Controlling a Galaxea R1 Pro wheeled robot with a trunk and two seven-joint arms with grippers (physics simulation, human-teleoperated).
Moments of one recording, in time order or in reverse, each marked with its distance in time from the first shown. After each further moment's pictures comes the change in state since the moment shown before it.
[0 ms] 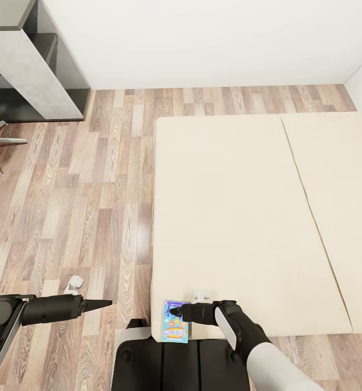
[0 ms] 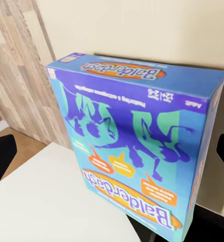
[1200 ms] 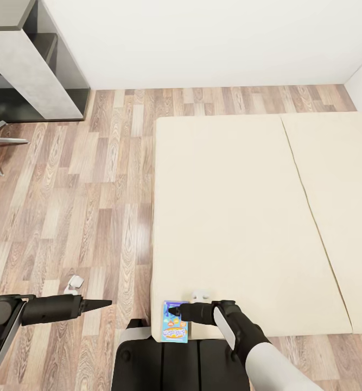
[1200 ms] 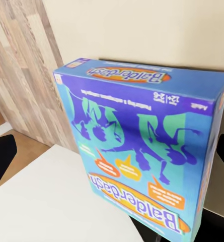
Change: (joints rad) left arm 0.000 0.001 0.001 0.000 0.000 0.000 0.000; right arm 0.000 0.007 0.001 0.000 -0.013 -0.006 -0.004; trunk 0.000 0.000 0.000
